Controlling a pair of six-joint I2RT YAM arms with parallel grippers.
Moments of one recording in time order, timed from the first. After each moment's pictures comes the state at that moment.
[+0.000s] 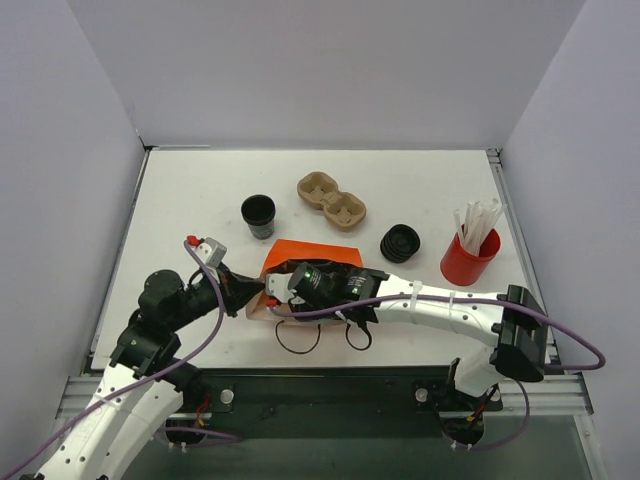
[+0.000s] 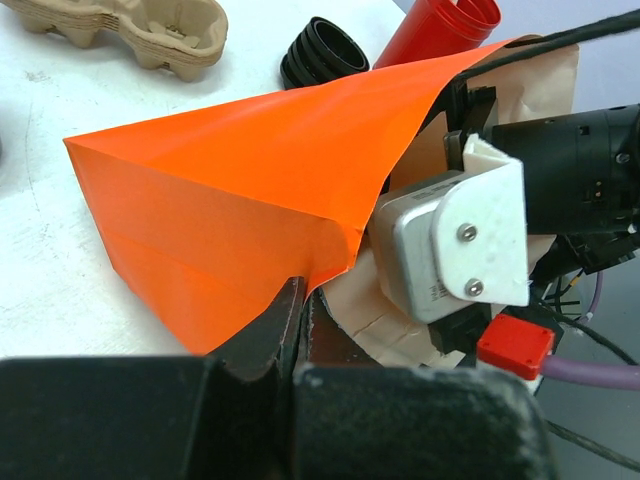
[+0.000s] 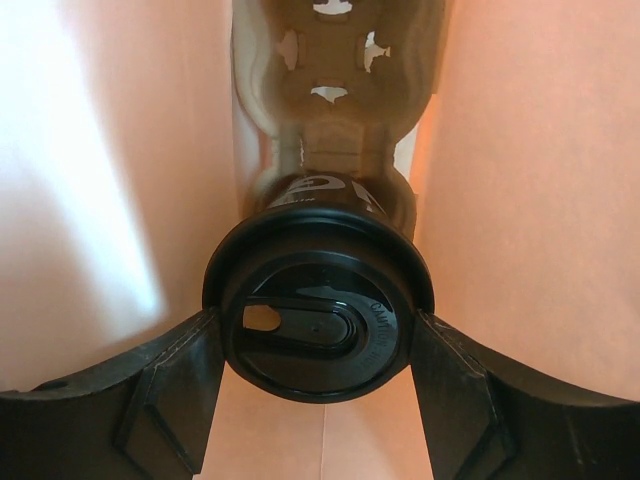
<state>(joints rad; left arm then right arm) -0.43 0.46 0.54 -0.27 0.45 -0.36 1.20 1.53 1.19 -0.65 0.48 -0.57</state>
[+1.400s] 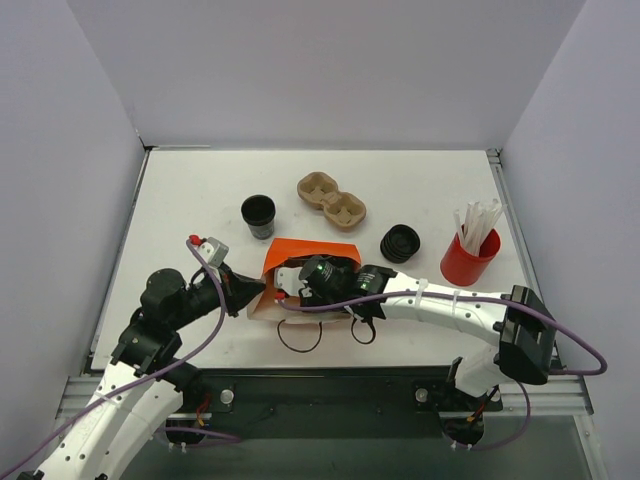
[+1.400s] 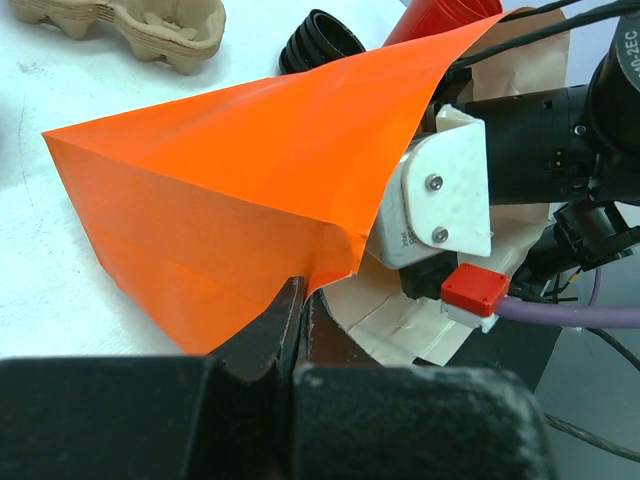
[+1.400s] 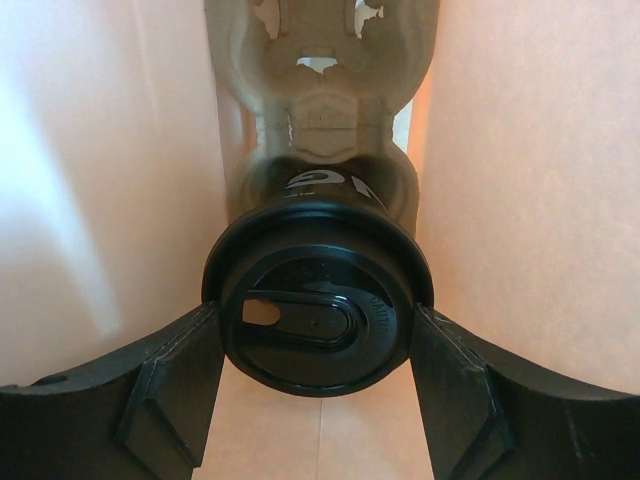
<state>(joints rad) -0.44 0.48 0.54 -0.27 0.45 -0.36 1.13 1.49 1.09 -0.52 0.45 -0.64</state>
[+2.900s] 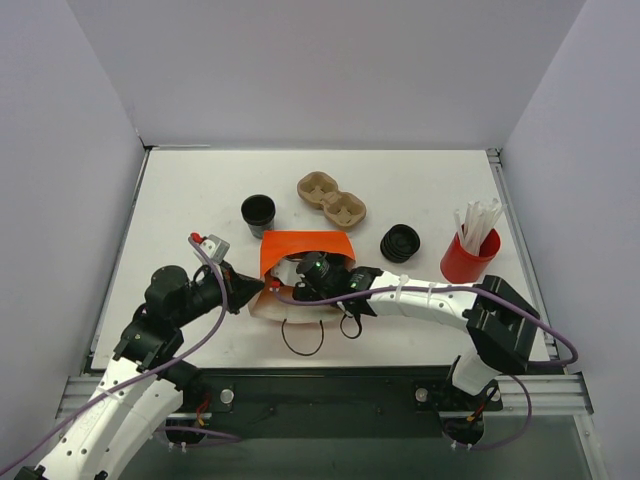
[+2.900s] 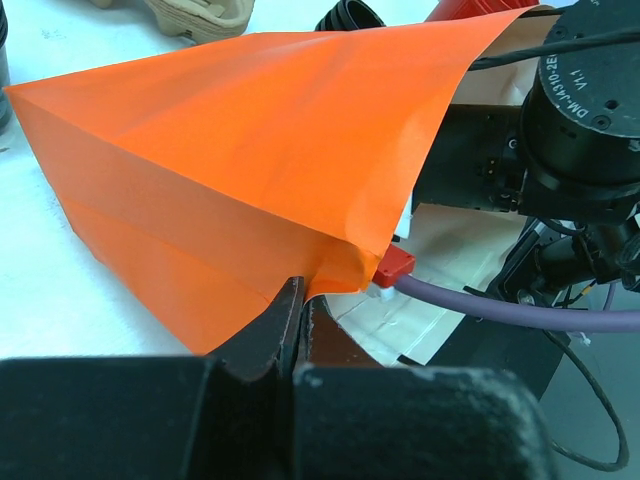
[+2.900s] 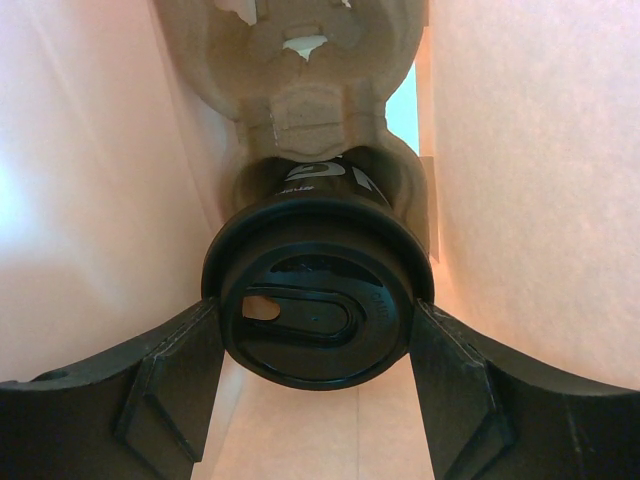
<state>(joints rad) -0.44 0.51 0.54 -0.29 0.40 -0.38 1.06 1.59 1.00 -0.21 0.48 -0.65</state>
